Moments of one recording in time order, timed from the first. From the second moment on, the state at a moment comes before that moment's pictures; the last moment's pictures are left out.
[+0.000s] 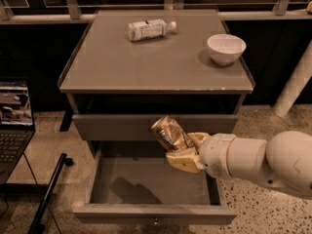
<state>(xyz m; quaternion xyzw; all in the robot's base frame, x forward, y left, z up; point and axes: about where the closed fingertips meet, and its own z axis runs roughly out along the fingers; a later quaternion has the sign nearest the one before) 0.440 -0.081 0.769 -0.36 0.80 0.22 0.43</state>
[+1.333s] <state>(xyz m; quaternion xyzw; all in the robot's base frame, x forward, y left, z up) 0.515 -0.074 0.868 -0.42 0.77 0.14 0.46</state>
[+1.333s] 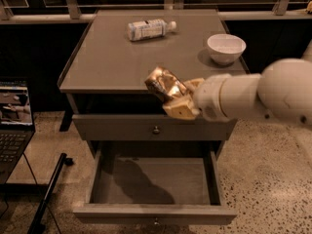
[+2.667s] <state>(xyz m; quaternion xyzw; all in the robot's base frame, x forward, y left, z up) 0.693 -0.071 0.908 -0.39 0.80 0.07 0.45</state>
